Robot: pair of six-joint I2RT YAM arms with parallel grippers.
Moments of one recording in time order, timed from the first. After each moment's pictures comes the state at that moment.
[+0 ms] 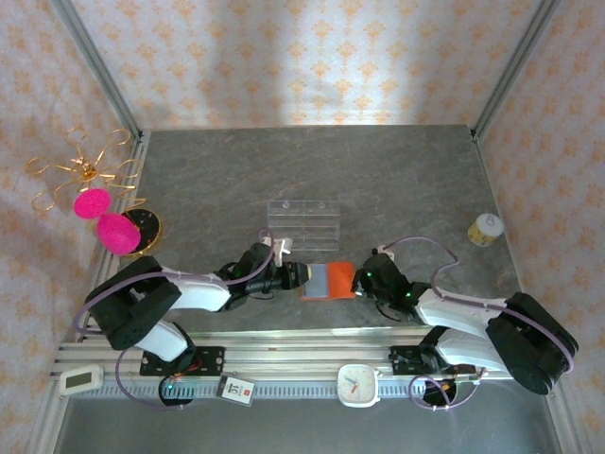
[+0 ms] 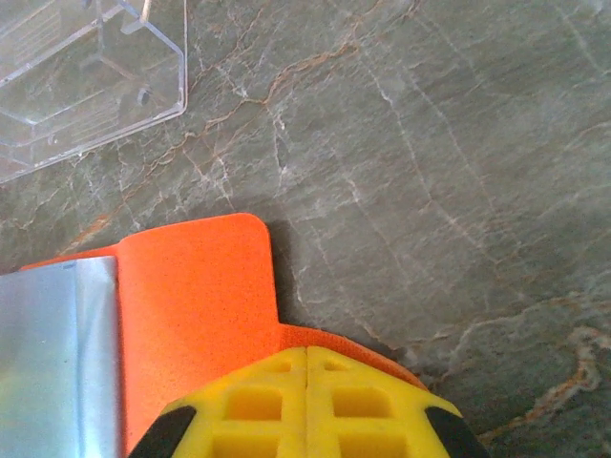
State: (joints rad) left arm -0.75 1.48 0.38 0.53 0.23 -0.86; right arm 0.73 1.15 0.26 0.06 0.10 0.91
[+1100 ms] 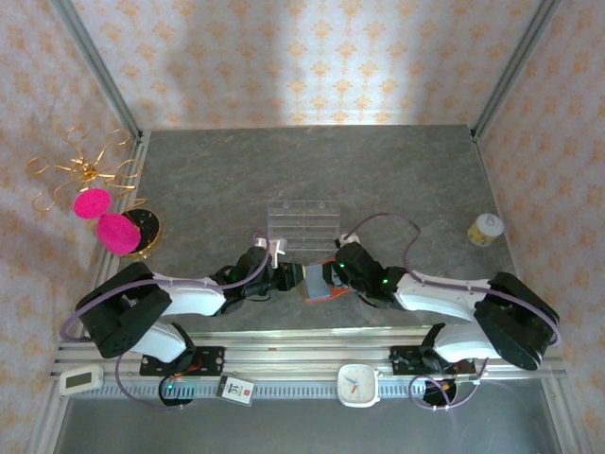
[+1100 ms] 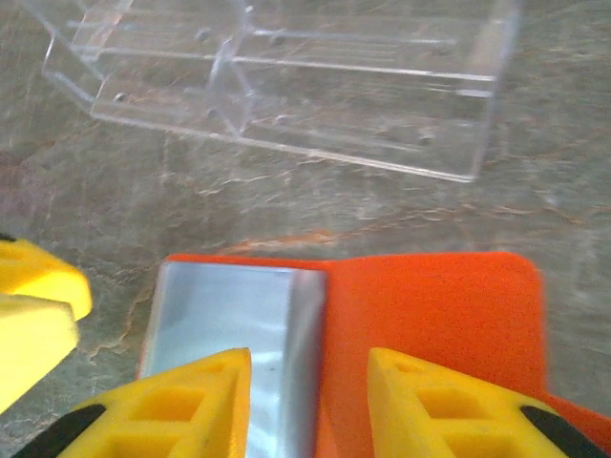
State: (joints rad) left arm -0.76 1.44 0.37 0.50 0.13 -0.83; right arm 0.90 1.32 0.52 -0.01 0.15 0.62
